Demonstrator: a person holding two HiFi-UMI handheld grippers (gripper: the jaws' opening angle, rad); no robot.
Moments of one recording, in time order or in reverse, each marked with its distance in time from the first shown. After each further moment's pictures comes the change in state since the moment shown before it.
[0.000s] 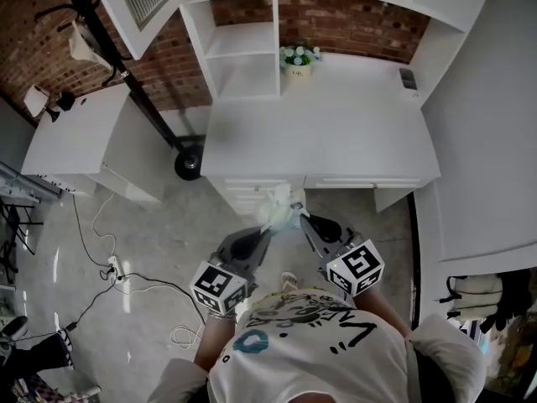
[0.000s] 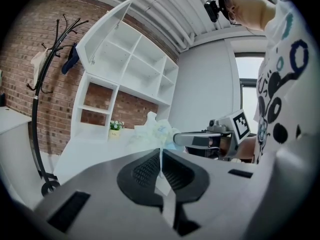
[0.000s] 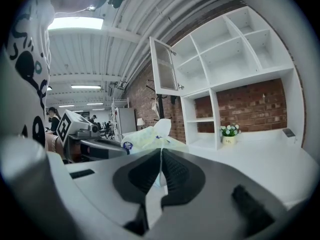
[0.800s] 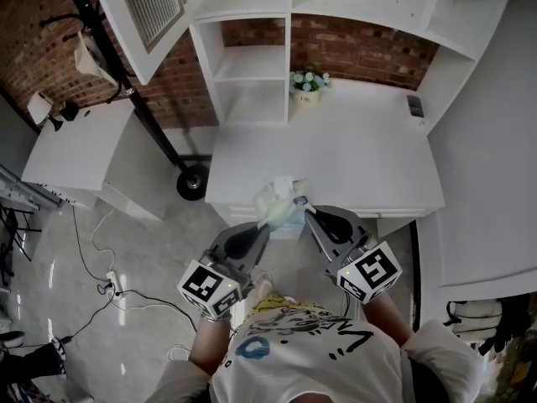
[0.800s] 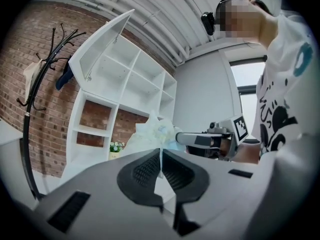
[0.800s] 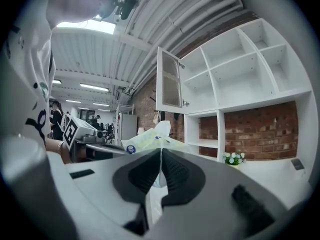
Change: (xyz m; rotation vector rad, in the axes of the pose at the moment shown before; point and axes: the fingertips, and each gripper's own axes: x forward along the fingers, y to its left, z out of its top) left arm 0.024 0.052 0.086 0.049 -0.165 -0.028; right arm 0.041 -0.032 0.092 -0.140 -0.123 0.032
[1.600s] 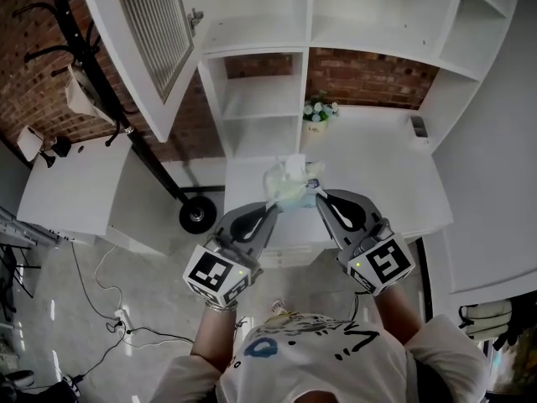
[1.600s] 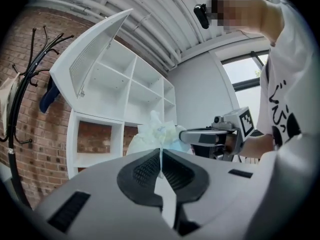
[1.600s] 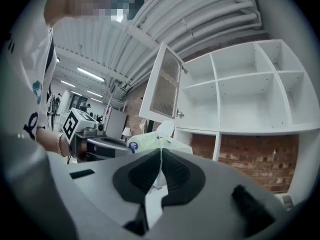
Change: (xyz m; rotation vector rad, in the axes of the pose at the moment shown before) left arm 0.049 0.131 0.104 0.172 -0.065 -0.074; right arm 0.121 -0.059 0.087 -0.183 -0.049 -0.139
